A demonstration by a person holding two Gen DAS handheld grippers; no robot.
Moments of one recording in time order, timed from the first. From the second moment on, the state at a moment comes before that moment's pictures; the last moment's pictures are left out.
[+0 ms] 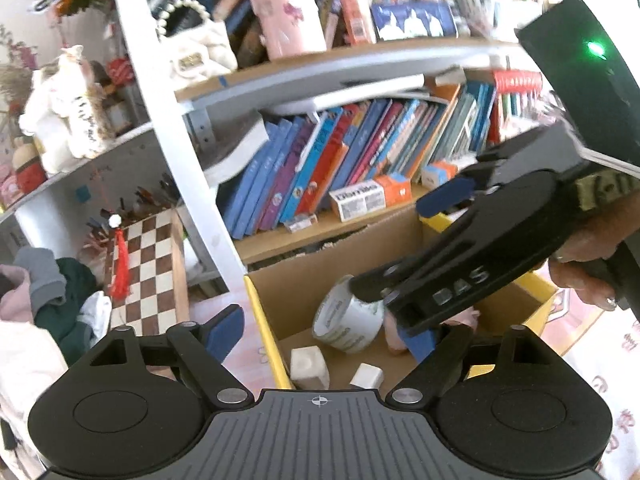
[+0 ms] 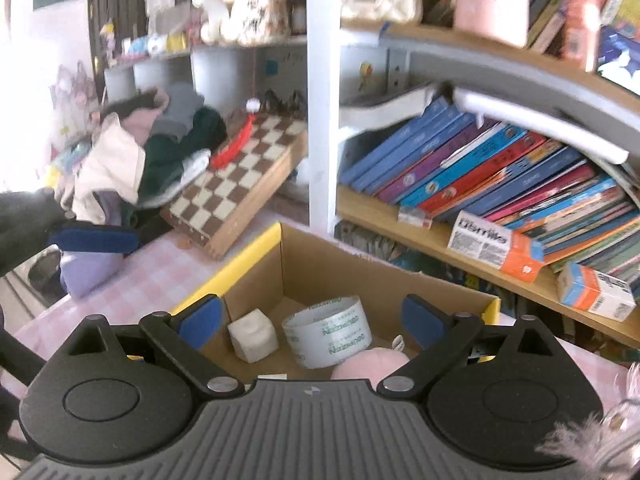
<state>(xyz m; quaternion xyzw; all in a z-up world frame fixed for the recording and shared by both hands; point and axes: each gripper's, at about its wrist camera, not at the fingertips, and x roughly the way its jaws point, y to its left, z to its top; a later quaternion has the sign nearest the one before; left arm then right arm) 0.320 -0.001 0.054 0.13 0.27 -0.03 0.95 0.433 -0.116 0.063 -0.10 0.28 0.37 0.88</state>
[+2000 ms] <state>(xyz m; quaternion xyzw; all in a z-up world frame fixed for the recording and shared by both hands) 0.155 0.032 -0.024 0.03 0.35 -0.02 0.94 0.187 -0.194 -0.042 -0.08 0.35 0.15 0.92</state>
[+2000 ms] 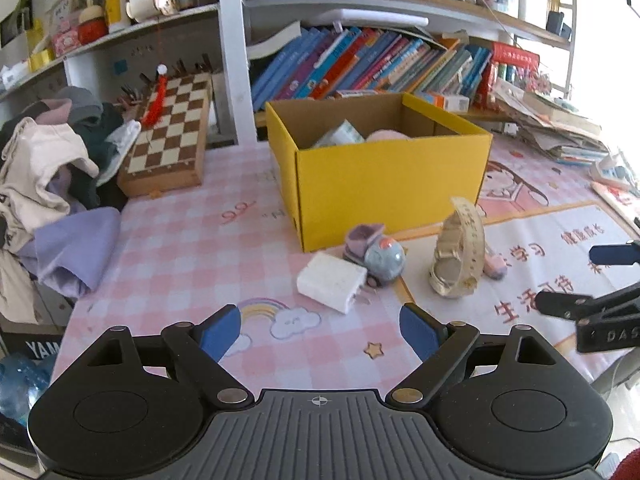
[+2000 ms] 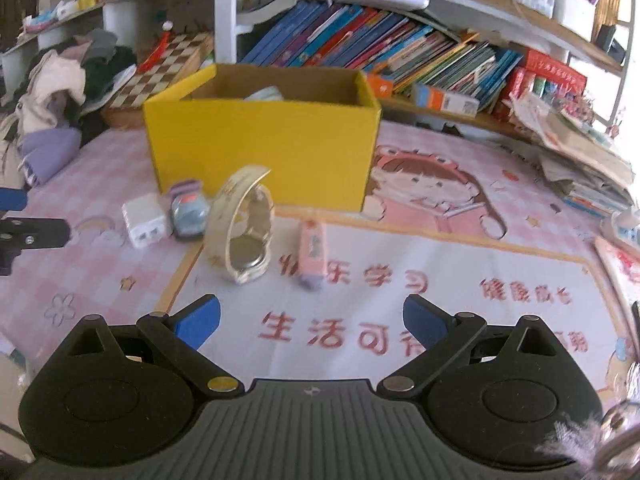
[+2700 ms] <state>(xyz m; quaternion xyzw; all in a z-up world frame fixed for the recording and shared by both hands) 0.167 0.015 -0.040 0.03 0.38 -0.04 0.93 0.198 -0.194 -0.049 -0.09 0.37 0.16 0.91</state>
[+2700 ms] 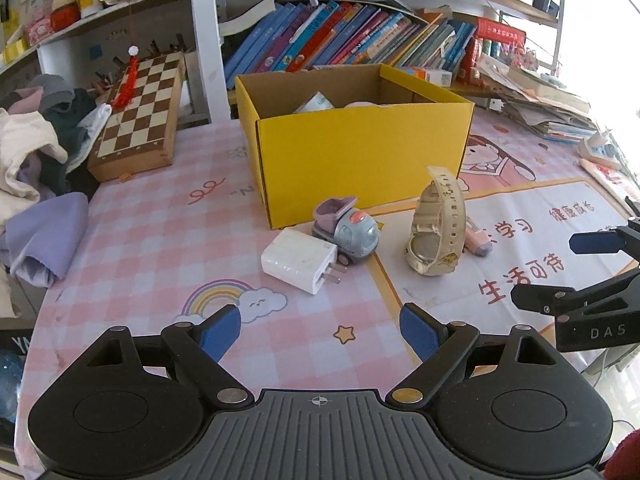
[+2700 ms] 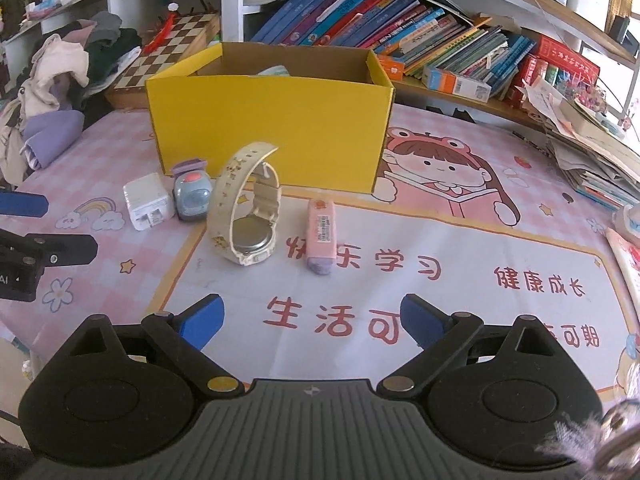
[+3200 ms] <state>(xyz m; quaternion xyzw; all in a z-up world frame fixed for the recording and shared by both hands) 0.180 0.010 -0.045 0.03 0.38 -0.04 0.92 0.213 -0.199 -0.051 -0.09 0.37 0.16 0.91</state>
